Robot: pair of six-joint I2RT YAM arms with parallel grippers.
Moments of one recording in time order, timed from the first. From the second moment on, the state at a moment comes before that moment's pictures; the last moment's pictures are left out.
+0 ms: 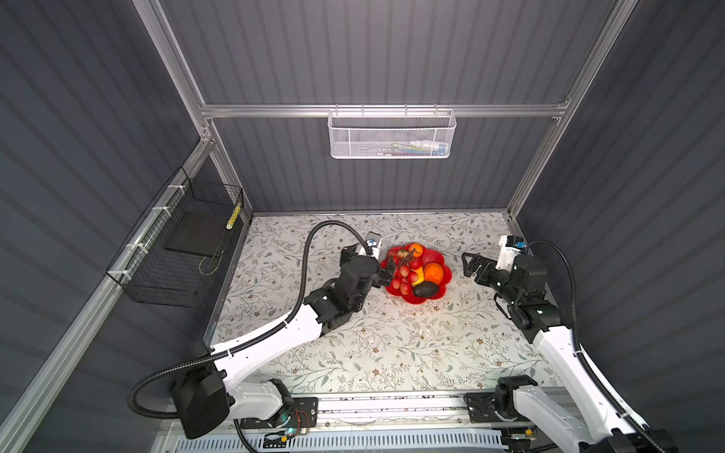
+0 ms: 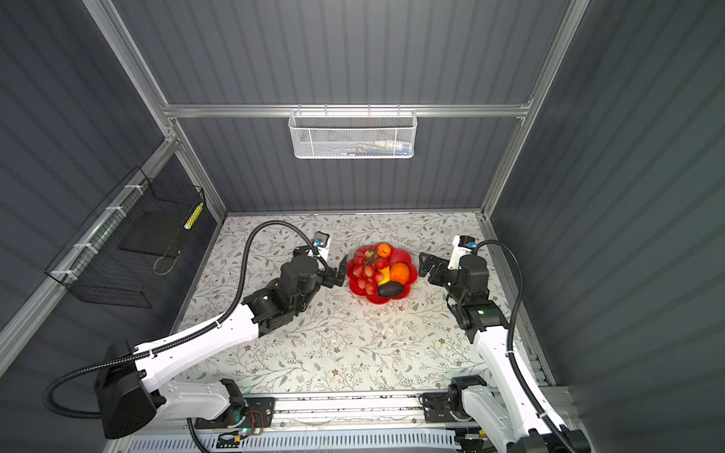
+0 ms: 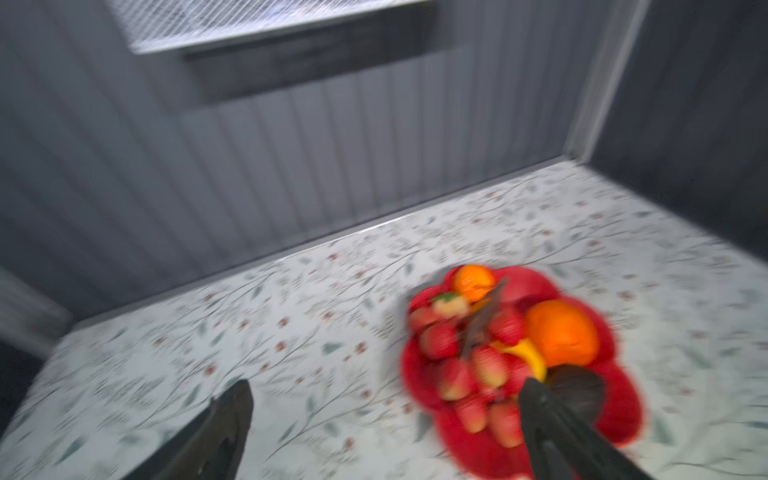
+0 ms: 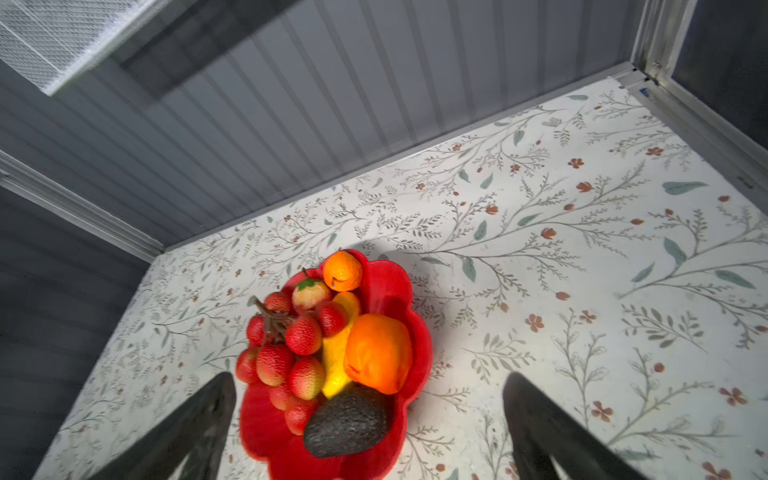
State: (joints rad) left arm -0.84 1.24 0.85 0.03 -0.62 -0.03; right arm 0.10 0.90 0.62 -0.12 -0.07 0.40
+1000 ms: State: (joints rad) left arm -0.10 1.72 0.44 0.80 -0.35 -0.04; right arm 0.01 1.47 0.28 0.94 0.18 0.02
